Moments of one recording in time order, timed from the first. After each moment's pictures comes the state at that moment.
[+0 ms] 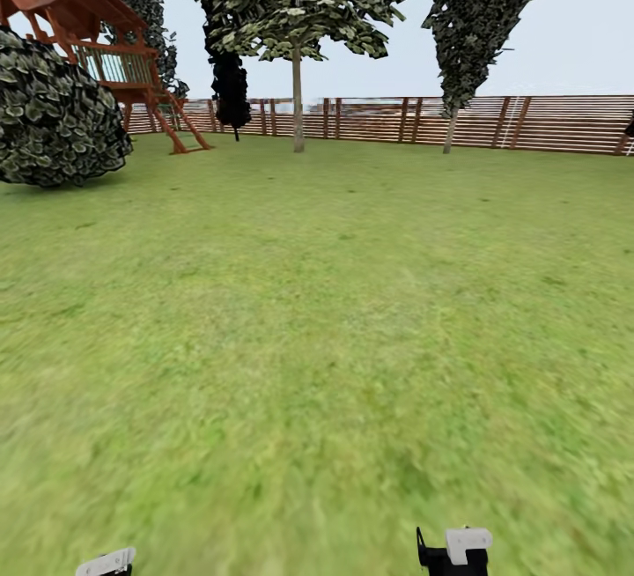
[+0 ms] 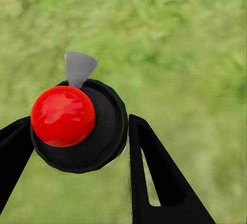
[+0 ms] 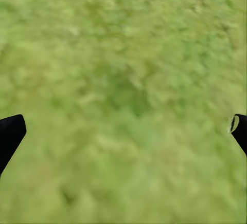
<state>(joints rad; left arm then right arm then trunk) -0.27 0.16 0.57 -0.29 -0.18 -0.41 -0.17 -0.41 -0.02 0.22 -0.02 -0.07 -0.65 -0.20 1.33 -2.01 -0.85</state>
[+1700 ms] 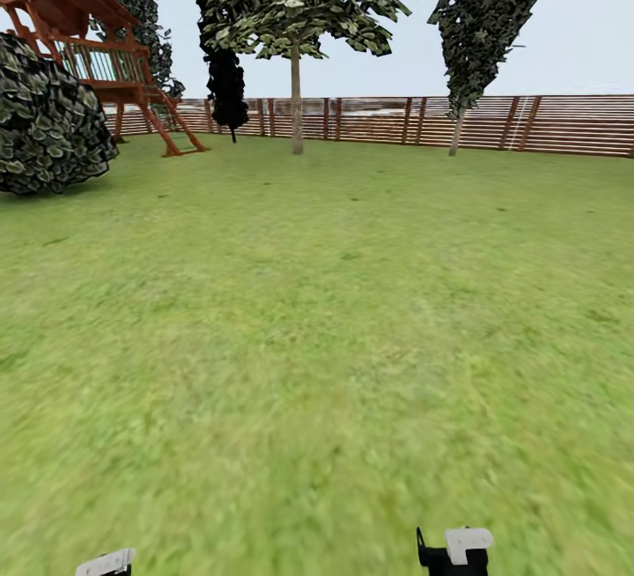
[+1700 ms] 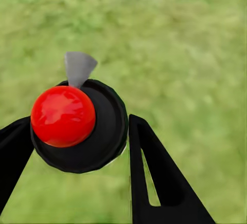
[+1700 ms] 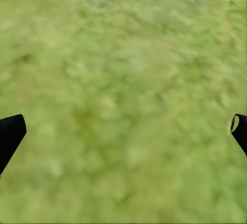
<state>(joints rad) -0.27 0.16 0.57 -0.29 -0.18 -0.40 -0.17 -0.41 -0.02 0.22 -0.03 -0.07 -0.65 -0.20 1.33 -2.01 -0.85</state>
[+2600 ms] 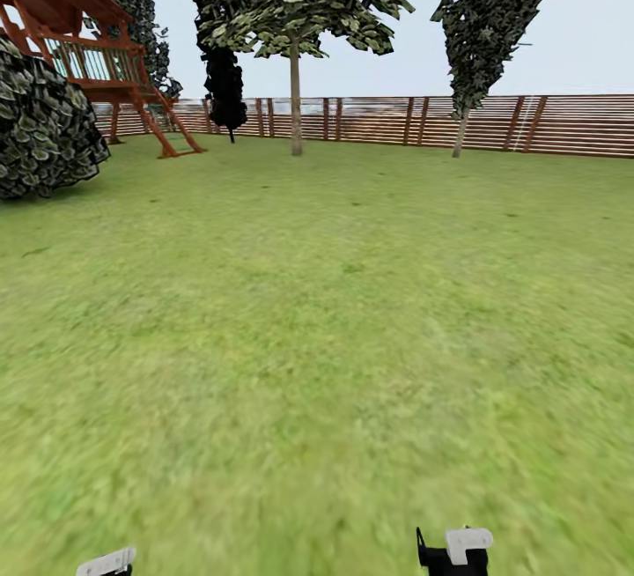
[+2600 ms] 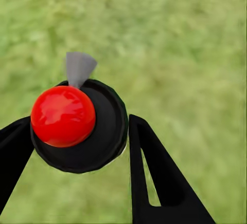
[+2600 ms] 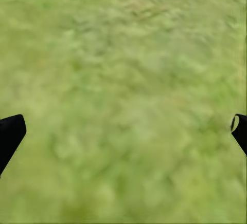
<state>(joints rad) -0.27 0.15 0.57 -0.29 -0.18 -0.40 -0.17 -0.41 -0.02 0.22 -0.03 -0.07 -0.65 -0.20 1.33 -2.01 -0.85</state>
